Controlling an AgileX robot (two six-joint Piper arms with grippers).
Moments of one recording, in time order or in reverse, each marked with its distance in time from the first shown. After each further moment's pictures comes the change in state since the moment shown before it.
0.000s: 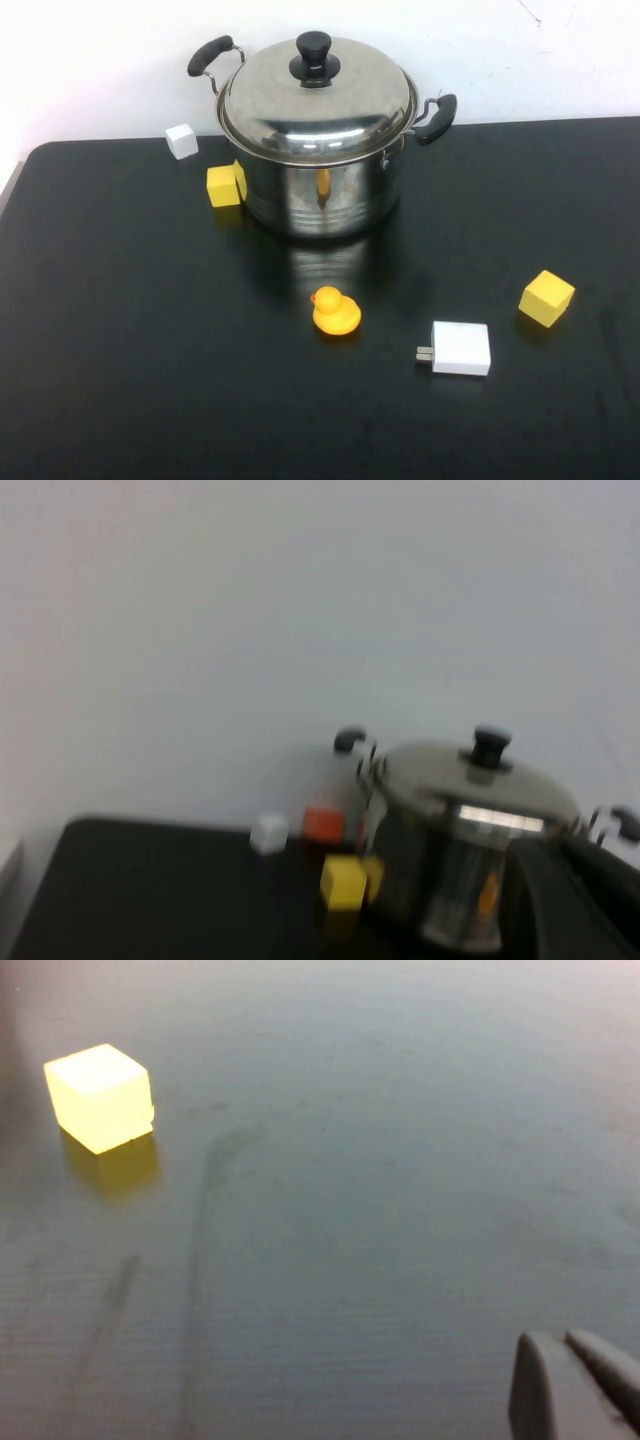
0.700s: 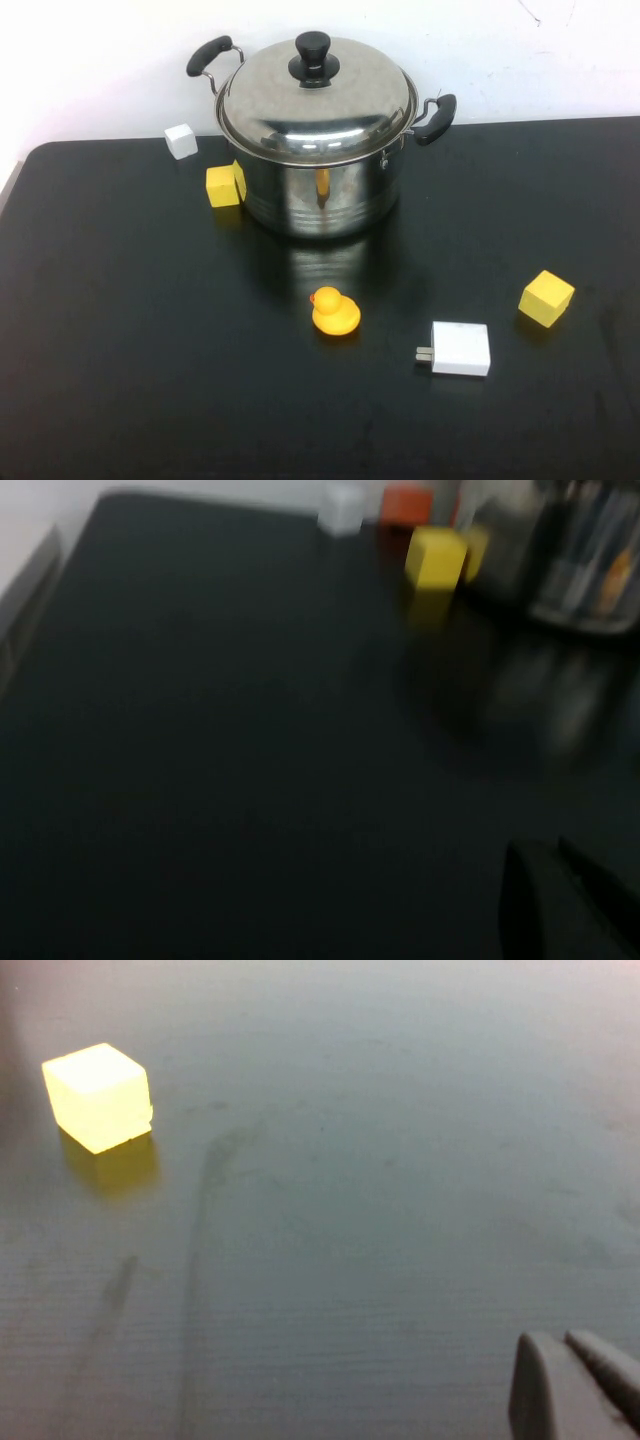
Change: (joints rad) right arm 0.000 0.000 0.000 0.000 0.000 0.000; left arm 0.000 -0.002 0.364 -0.009 0.025 0.000
